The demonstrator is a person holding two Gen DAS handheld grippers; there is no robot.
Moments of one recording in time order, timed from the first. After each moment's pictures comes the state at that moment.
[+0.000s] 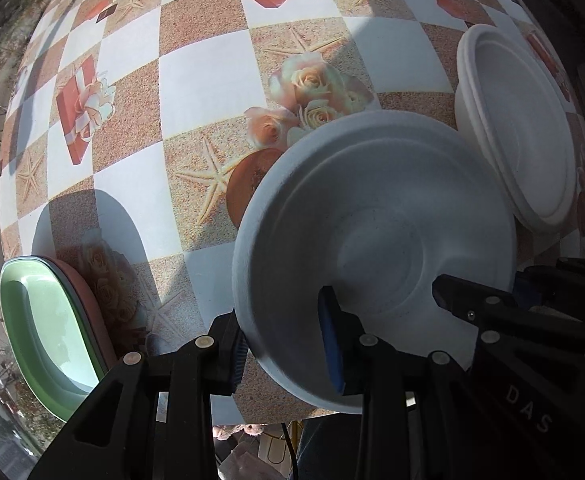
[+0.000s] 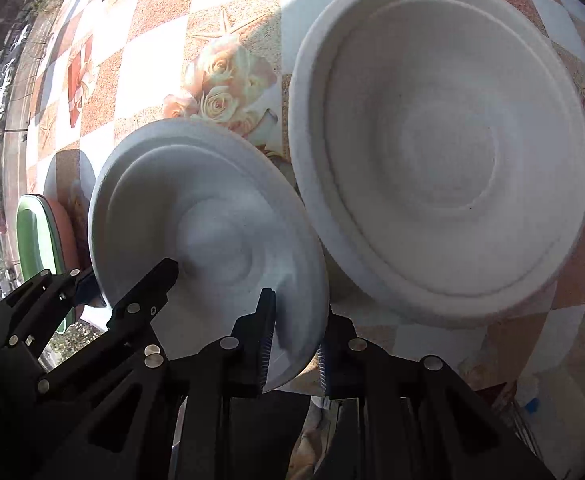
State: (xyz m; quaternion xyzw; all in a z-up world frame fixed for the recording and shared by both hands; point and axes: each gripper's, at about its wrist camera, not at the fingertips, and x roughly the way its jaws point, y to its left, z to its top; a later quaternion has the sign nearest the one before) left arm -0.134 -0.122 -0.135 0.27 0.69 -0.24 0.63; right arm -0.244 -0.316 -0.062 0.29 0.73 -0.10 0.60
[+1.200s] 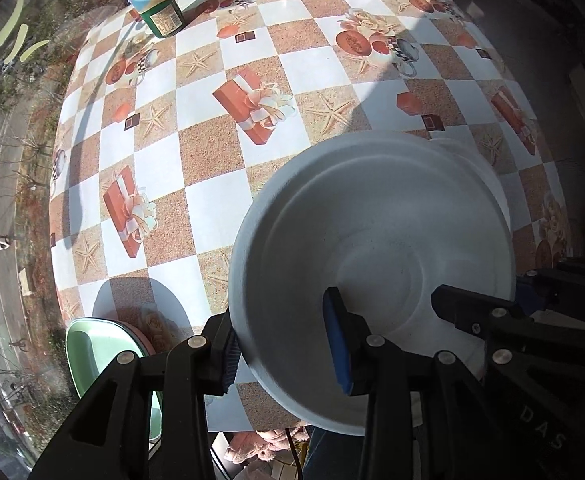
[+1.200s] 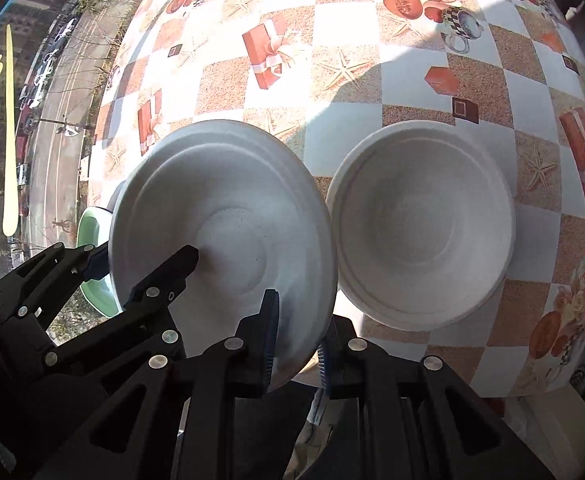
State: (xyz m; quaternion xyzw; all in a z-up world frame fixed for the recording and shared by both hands) left arm -0.106 -0.178 -0.063 0.28 0.62 -0.26 0.69; right arm -0.250 -0.360 0.046 0.28 0.68 -0.05 0.67
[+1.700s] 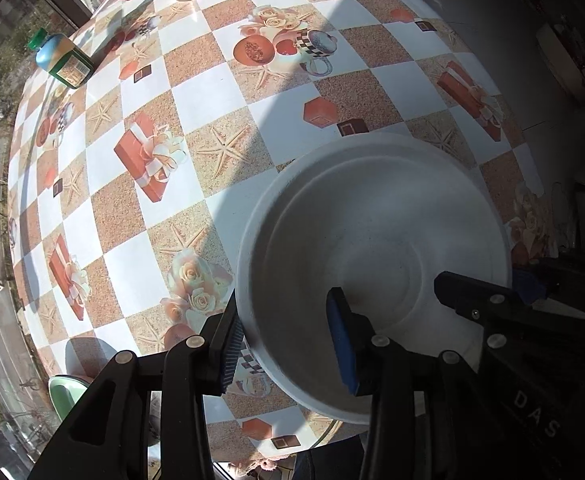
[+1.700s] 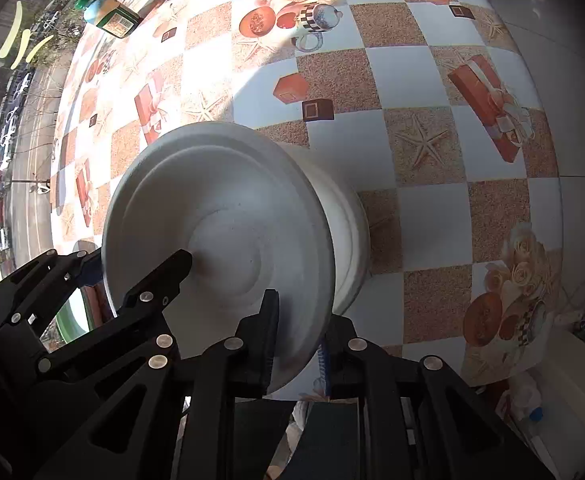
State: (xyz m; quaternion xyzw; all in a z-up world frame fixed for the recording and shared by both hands) left arm -0.120 -0.254 -0.084 0.32 0.62 -0.31 0.65; right arm -0.296 -0.446 0.042 0.33 0.67 -0.14 0.65
